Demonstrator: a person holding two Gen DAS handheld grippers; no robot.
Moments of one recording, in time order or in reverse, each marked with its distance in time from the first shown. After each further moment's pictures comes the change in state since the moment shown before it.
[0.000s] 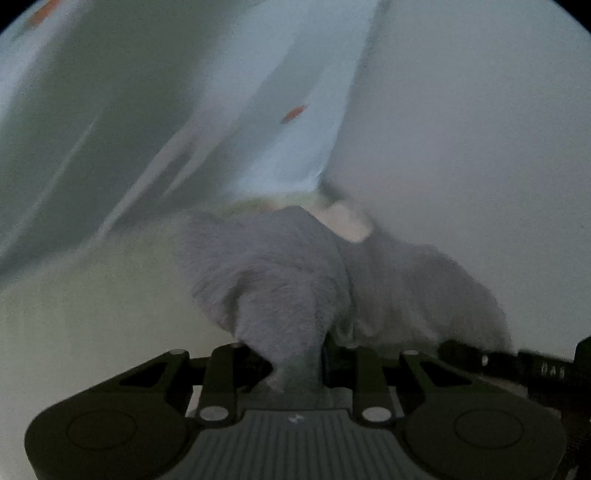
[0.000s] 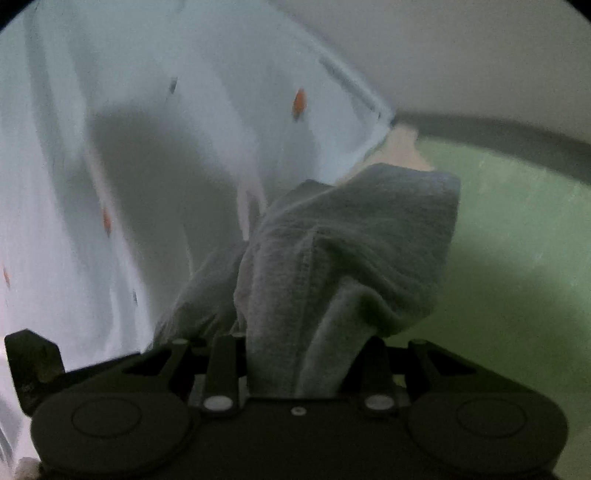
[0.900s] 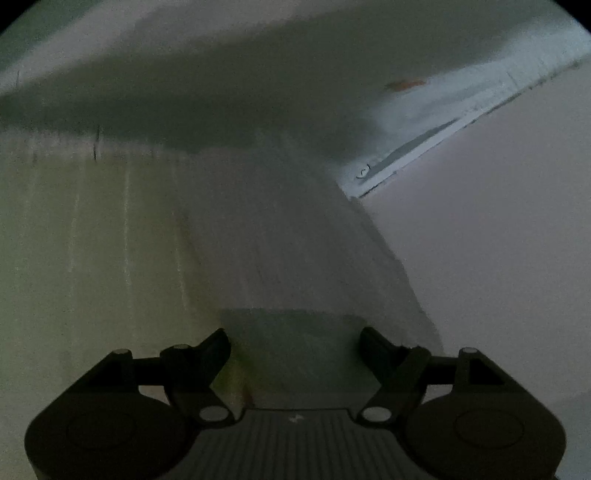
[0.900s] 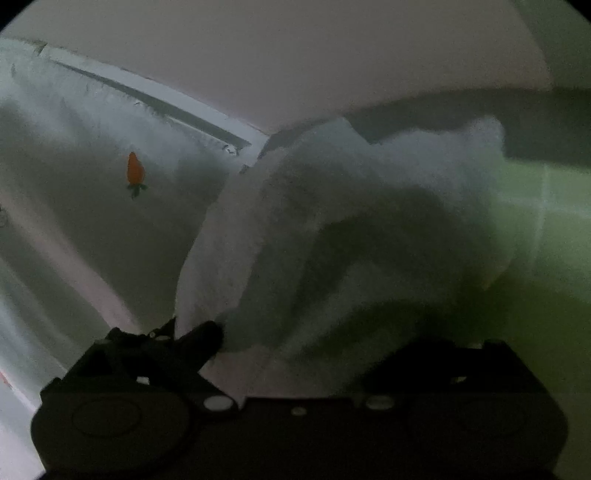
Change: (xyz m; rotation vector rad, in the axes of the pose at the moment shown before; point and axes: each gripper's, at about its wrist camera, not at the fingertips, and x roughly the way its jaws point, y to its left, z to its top) left arm 0.259 0.075 0.026 -0.568 0.053 -0.217; right arm 0.143 -0.109 0.078 0.258 -0.061 -0.216
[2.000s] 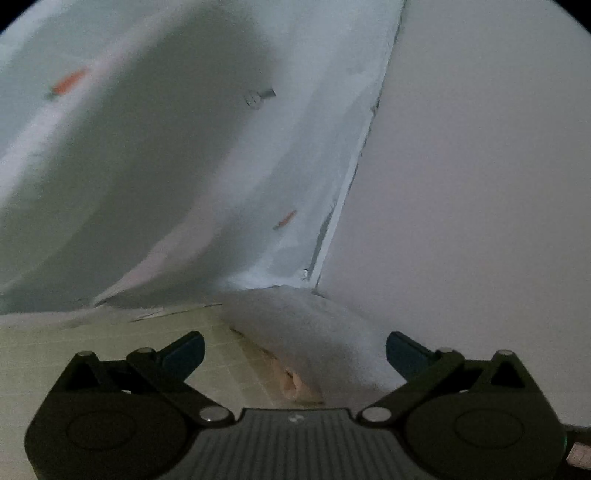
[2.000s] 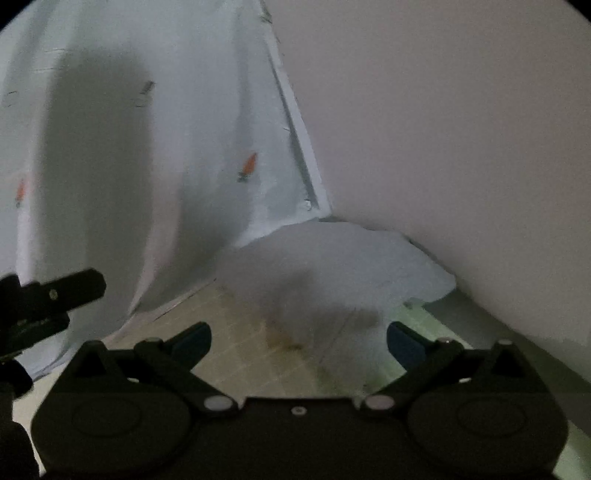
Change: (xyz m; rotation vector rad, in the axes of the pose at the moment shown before) left arm -0.228 -0.125 -0.137 0.458 -0.453 0.202; right arm -0.172 0.109 -0.078 -0.681 -0.176 -0.187
